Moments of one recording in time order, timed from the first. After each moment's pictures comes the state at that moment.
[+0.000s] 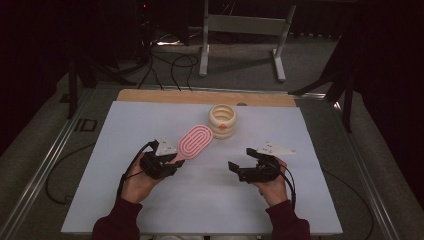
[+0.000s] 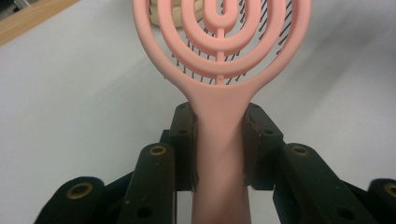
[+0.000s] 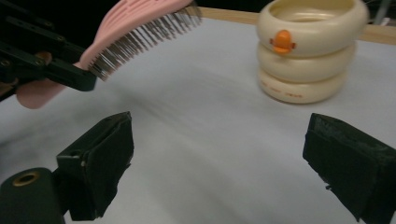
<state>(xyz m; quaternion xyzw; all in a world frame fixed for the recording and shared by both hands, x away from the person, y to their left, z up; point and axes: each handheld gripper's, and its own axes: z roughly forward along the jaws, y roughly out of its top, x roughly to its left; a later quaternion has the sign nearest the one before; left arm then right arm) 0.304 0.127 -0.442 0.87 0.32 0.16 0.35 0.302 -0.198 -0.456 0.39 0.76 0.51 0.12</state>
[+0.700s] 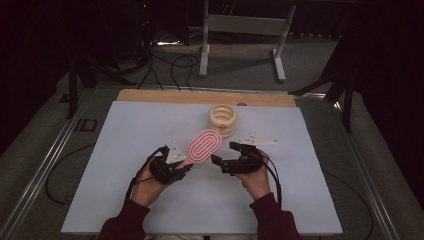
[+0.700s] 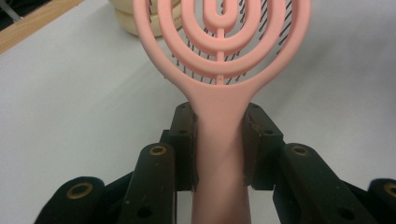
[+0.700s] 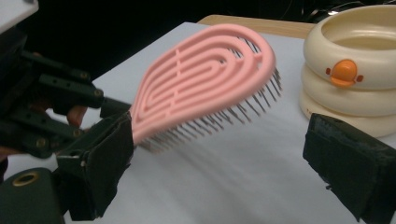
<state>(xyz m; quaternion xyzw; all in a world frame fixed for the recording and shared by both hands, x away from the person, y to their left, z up) 0.298 0.105 -0.455 0.87 0.29 0.18 0.35 0.321 -0.154 -0.446 0.39 0.75 0.53 0.09</state>
